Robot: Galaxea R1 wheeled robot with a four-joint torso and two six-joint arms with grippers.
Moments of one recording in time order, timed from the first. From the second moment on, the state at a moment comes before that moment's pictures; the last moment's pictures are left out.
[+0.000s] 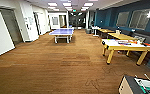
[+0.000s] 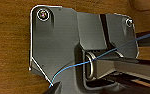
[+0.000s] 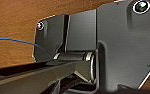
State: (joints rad) left arm 1.51 2.84 -2.45 -0.21 -0.05 0.17; right arm -1.52 2.99 -2.56 -0.13 0.05 0.09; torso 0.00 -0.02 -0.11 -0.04
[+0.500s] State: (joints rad) left arm 1.51 2.84 -2.45 -0.21 -0.05 0.17; right arm -1.52 2.99 -2.56 -0.13 0.05 0.09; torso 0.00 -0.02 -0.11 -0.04
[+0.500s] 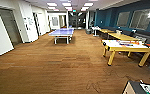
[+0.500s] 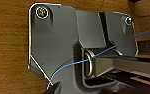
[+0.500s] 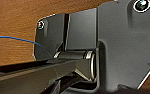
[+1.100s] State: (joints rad) left arm 1.51 2.84 -2.45 -0.21 -0.05 0.17; right arm -1.52 2.99 -2.56 -0.13 0.05 0.09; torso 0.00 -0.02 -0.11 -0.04
